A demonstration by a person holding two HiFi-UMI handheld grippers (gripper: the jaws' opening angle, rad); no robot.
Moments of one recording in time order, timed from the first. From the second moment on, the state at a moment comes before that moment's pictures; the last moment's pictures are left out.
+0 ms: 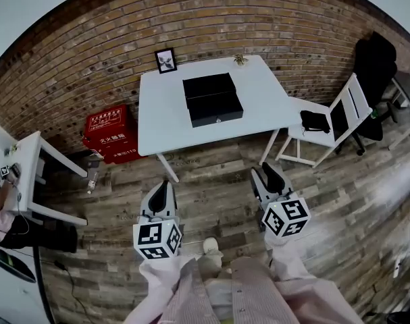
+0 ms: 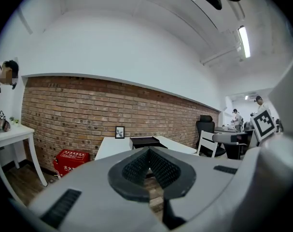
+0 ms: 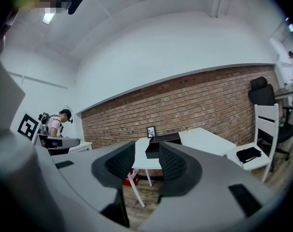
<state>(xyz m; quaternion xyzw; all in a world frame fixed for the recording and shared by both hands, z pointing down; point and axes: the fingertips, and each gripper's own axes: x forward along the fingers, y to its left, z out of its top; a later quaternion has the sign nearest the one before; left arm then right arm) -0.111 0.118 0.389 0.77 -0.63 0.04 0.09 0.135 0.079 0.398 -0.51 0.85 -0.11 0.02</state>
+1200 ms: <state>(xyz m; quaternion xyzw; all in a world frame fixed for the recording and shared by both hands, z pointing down) -0.155 -0.031 0.441 0.78 -0.60 0.06 0.15 0.089 -0.067 0.451 -0.53 0.83 -0.18 -0.01</state>
